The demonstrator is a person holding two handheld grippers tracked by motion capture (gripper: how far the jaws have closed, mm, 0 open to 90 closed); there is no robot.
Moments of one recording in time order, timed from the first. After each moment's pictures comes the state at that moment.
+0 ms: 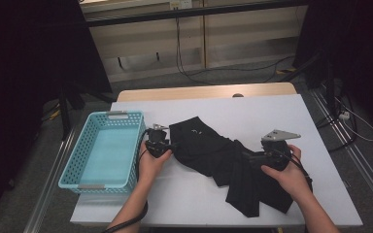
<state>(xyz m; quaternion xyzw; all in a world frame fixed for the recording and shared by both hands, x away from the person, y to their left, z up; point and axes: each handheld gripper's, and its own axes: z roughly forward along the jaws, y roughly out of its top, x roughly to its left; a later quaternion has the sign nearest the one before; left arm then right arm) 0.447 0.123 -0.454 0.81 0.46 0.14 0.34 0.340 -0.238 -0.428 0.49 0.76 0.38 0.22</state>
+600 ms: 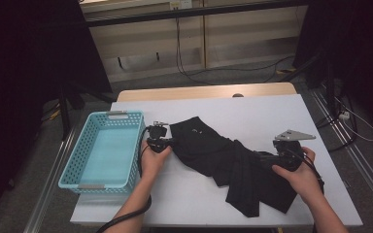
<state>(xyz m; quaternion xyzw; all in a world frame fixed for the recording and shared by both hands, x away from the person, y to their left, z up) 0.463 0.123 -0.452 0.78 0.49 0.10 0.36 0.332 -0.266 -0.427 0.51 0.73 0.38 0.23</state>
